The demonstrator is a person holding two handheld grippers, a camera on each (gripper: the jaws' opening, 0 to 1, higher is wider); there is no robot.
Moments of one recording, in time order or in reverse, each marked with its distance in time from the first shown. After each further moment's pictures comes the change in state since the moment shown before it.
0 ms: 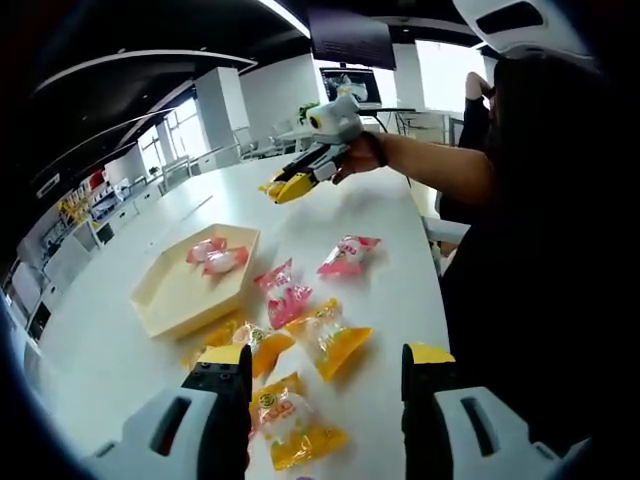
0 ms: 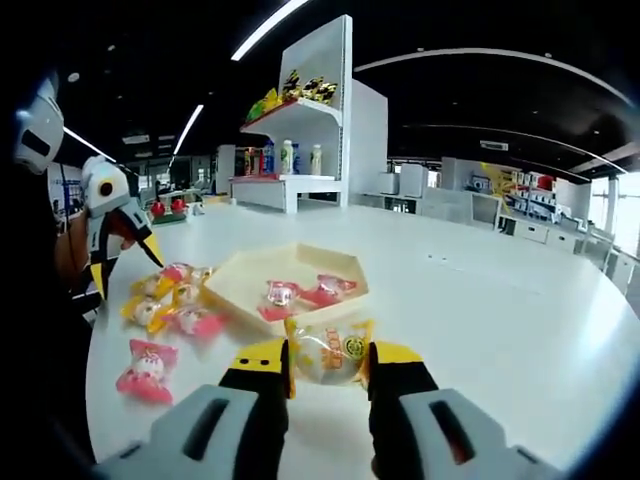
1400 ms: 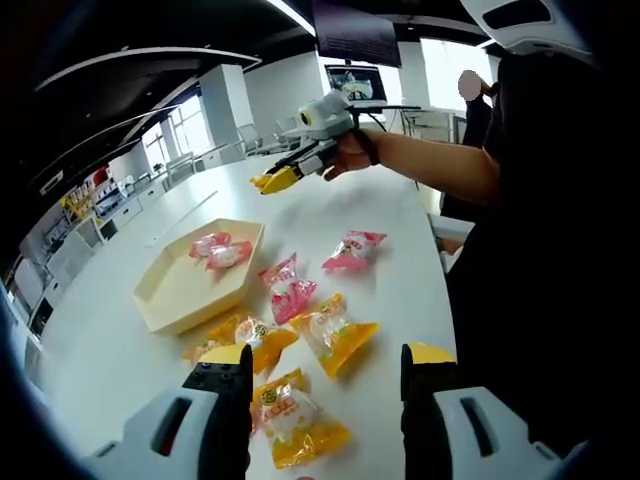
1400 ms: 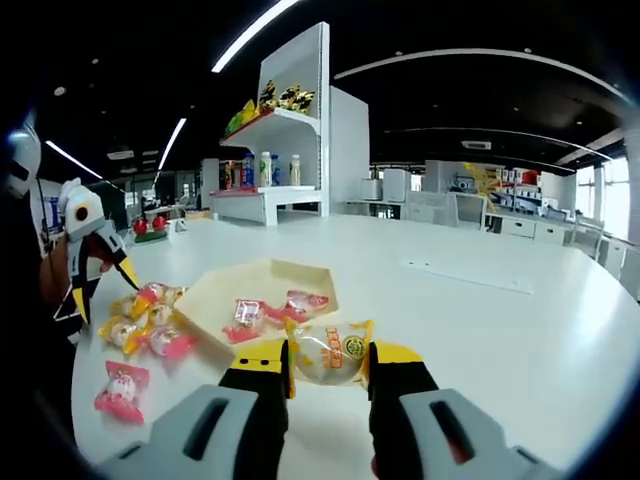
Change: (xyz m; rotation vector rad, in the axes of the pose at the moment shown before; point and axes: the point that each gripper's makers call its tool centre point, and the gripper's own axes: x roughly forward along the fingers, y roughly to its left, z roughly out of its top) left arm 0.002 0.003 -0.004 -0.009 0.011 0.017; right arm 0.015 -0.029 0.008 0.062 -0.042 -0.063
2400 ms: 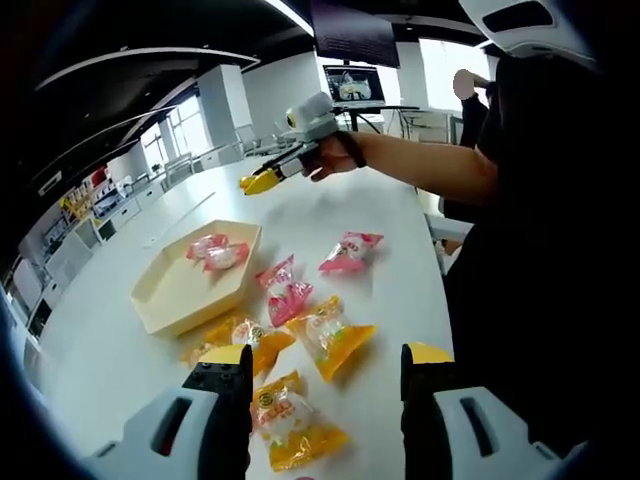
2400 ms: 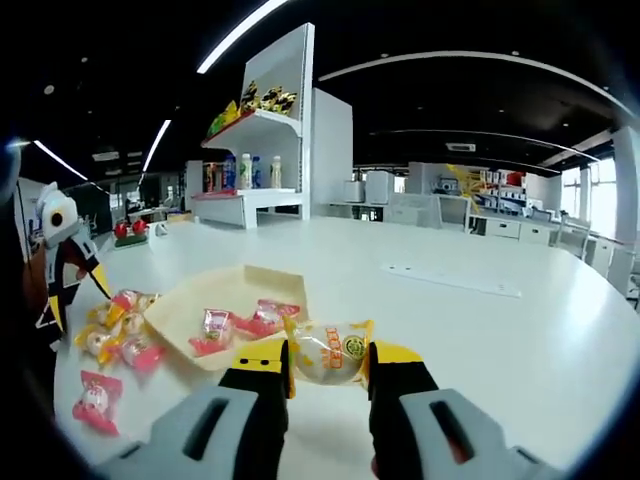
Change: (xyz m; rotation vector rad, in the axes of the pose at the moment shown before) left arm 0.001 -0.003 0.003 0.002 -0.008 -0.010; right arm 0.019 -0.023 0.005 0.000 -0.005 -0.076
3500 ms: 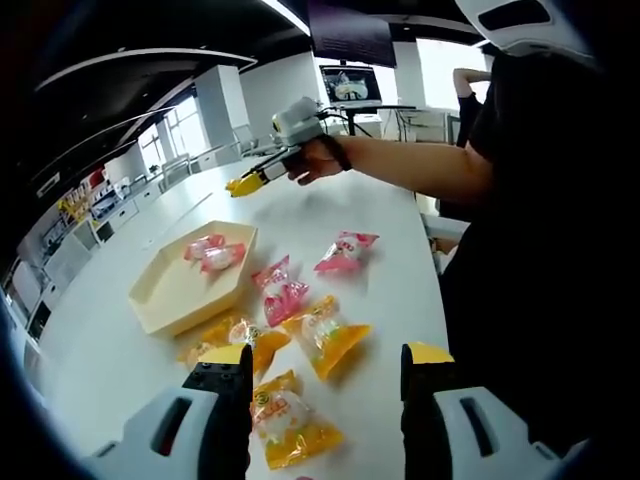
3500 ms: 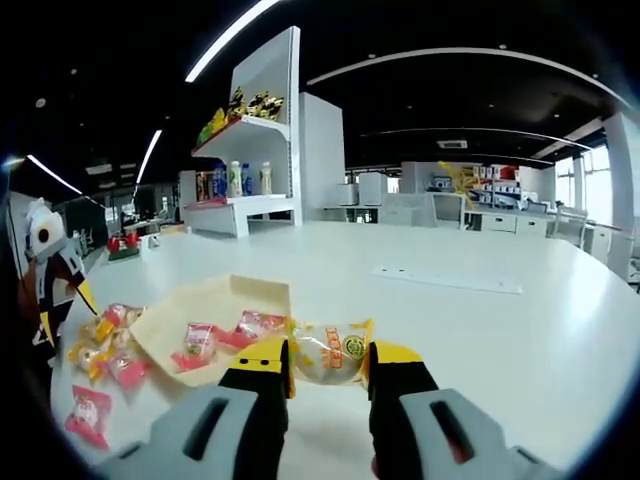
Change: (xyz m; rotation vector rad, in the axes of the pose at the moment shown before) left arm -0.001 -0.003 -0.002 0.006 0.010 -0.006; right arm 0.014 -0.018 0.002 0.058 -0.022 -0.011
